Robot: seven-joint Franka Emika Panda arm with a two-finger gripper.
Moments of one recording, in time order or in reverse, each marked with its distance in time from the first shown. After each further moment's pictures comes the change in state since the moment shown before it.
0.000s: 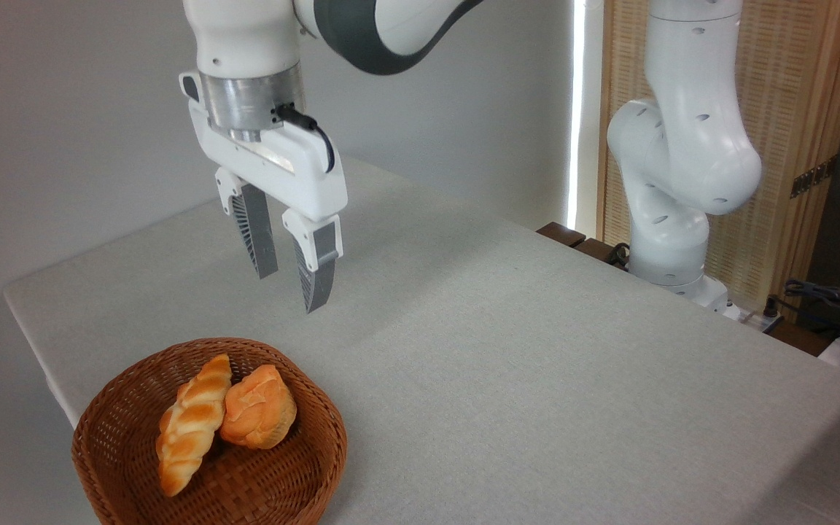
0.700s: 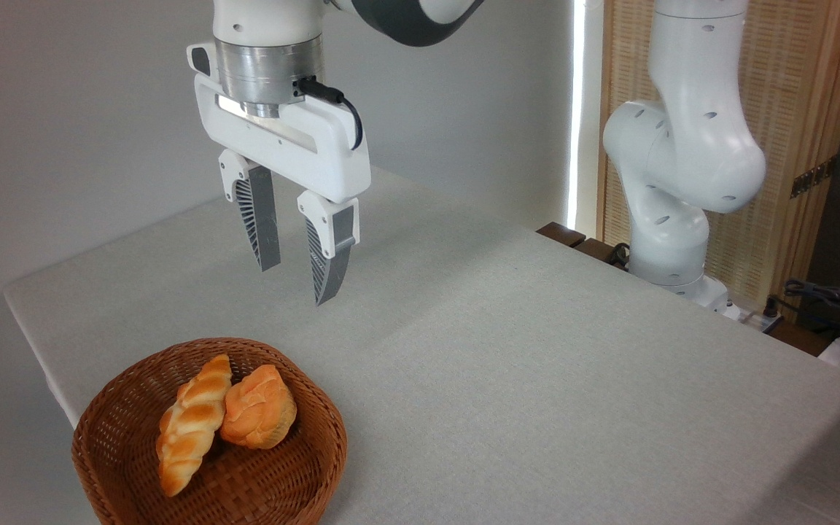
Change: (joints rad) arm 0.127 -0.038 -0.070 0.007 0.002 -0.003 -0.009
